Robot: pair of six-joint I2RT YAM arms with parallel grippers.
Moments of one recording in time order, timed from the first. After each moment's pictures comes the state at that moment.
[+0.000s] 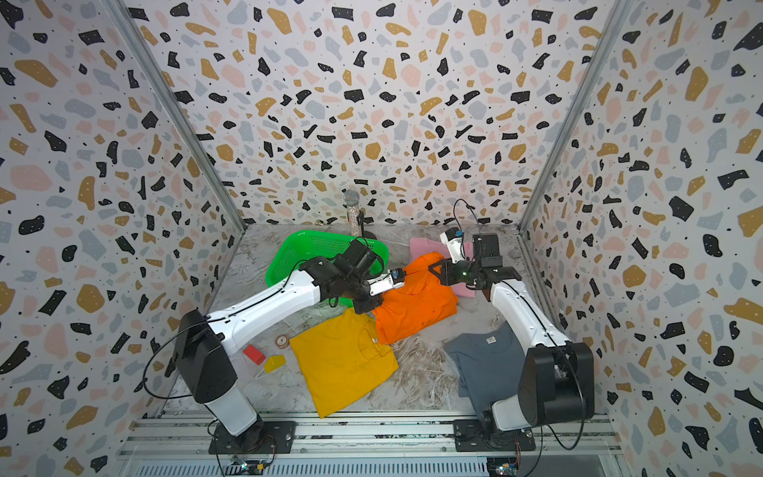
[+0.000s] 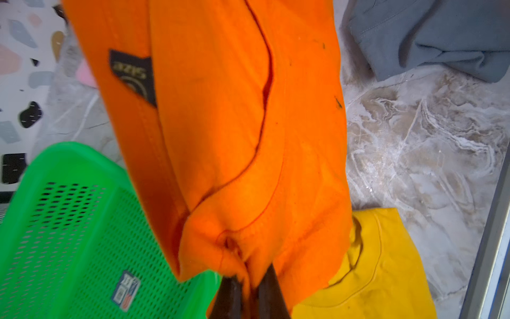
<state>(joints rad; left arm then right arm) -0.73 1.68 1.56 -0.87 0.13 0.57 0.16 1.43 1.12 -0.36 -0.67 0.08</state>
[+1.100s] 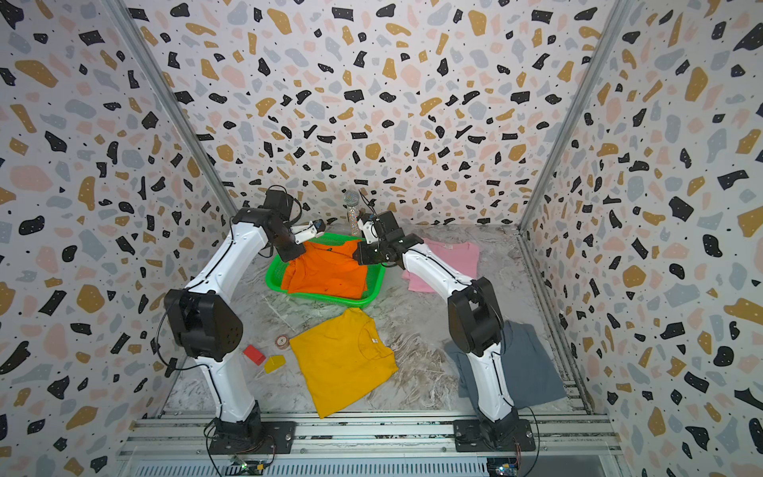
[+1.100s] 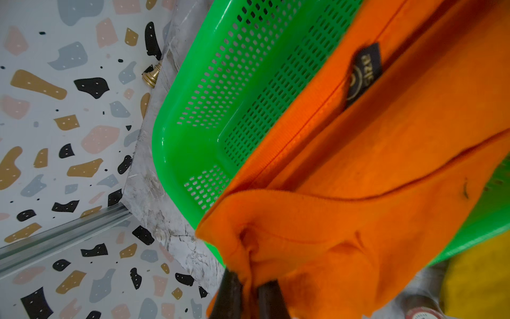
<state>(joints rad) -0.15 1.99 1.94 -1.05 -0.08 0.92 0.60 2.16 1.93 -0.49 -0.37 0.34</state>
